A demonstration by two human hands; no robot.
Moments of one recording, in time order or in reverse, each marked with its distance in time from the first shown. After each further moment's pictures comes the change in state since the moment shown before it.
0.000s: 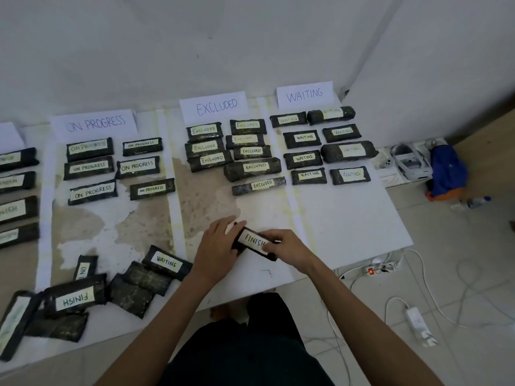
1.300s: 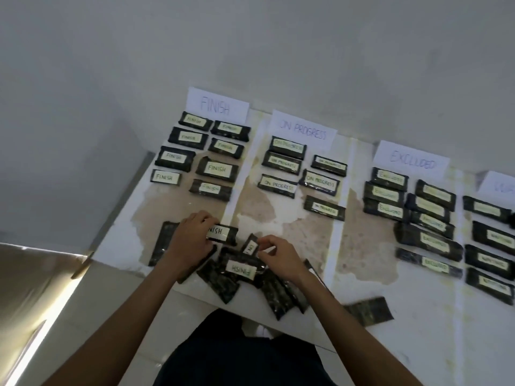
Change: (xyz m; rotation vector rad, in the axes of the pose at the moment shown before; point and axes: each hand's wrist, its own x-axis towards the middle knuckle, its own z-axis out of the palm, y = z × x) left_hand -0.207 -0.303 -0.158 0.121 0.223 -0.513; right_hand 0.081 -0.115 0.333 -0.566 -0.378 -0.253
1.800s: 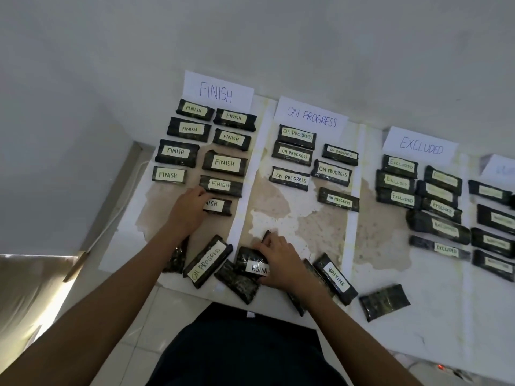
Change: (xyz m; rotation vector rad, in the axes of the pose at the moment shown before) left_hand 0.066 -0.080 0.004 -0.030 -0.101 -0.013; right_hand 0.015 -0.005 0.052 -0.827 -0.026 -0.204
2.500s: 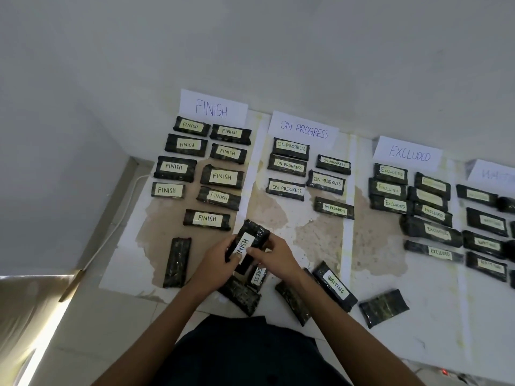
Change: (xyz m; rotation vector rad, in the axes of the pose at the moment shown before) left_hand -0.075 0.092 0.006 -0.765 -0.092 -0.139; right_hand 0.019 -0.022 -0.035 1.129 0.165 0.412
